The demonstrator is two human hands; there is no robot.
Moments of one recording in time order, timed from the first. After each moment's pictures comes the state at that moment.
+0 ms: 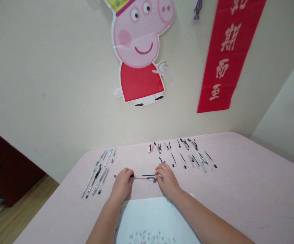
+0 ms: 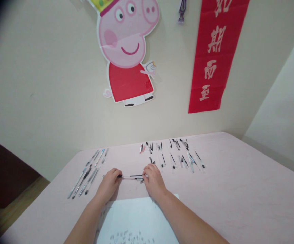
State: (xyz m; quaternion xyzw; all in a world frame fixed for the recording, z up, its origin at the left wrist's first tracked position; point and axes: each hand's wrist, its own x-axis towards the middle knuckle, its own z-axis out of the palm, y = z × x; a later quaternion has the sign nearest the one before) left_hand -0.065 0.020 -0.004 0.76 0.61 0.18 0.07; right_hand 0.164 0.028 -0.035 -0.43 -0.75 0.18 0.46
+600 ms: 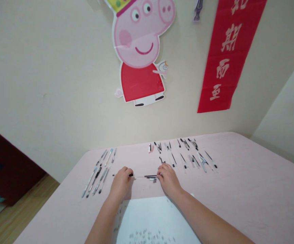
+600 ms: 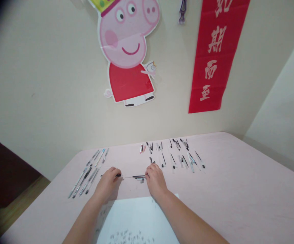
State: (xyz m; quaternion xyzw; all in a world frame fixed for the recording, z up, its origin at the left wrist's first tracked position) left_hand -0.063 0.015 0.013 0.76 0.63 0.16 0.07; right_hand 0.165 0.028 -0.032 -0.49 -0.75 0.14 0.42
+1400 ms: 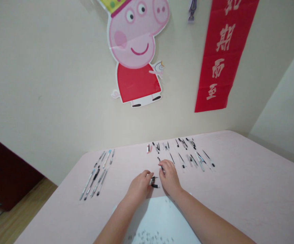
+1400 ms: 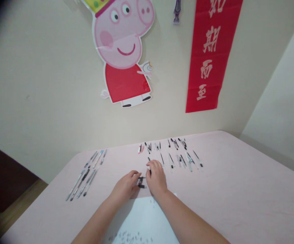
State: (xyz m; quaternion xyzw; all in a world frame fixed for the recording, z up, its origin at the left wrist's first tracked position) left_hand 0.010 0.006 0.008 0.84 0.53 0.07 0.09; right_hand 0.173 0.036 -0.039 -0.50 -0.70 0.10 0.51
